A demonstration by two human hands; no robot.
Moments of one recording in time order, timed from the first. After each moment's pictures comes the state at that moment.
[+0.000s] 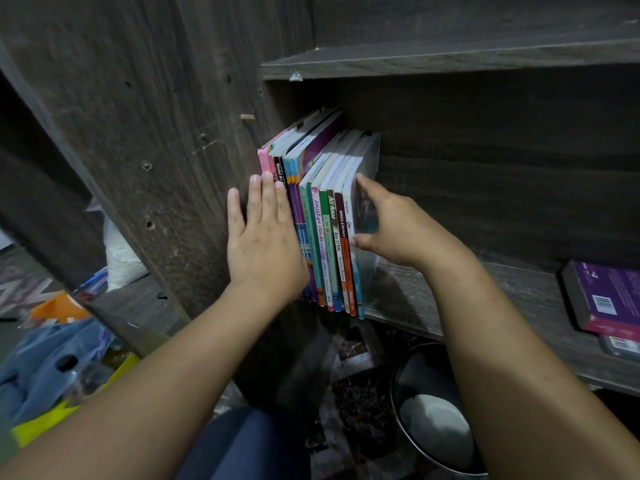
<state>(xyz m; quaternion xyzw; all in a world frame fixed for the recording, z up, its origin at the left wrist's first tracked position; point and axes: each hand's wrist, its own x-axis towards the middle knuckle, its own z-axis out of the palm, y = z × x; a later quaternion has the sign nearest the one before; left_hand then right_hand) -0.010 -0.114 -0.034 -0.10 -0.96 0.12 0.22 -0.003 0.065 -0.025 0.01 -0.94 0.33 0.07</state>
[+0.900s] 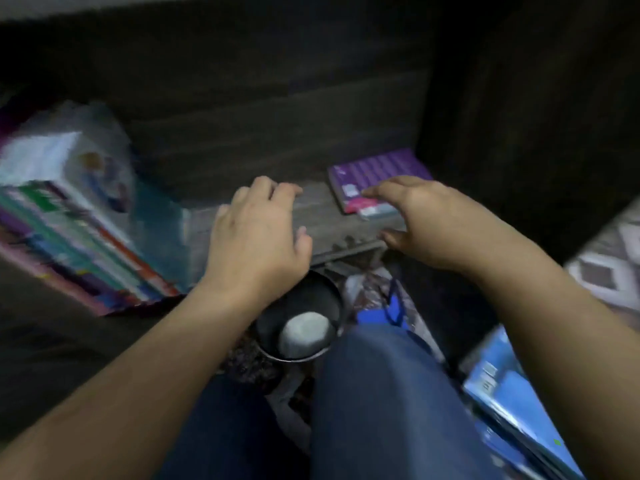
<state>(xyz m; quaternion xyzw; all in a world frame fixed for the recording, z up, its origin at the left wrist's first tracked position) 0.120 0.042 -0.036 -0.48 -0.86 -0.12 0.12 0.259 0.202 -0.036 -0.23 -0.97 0.07 0.06</state>
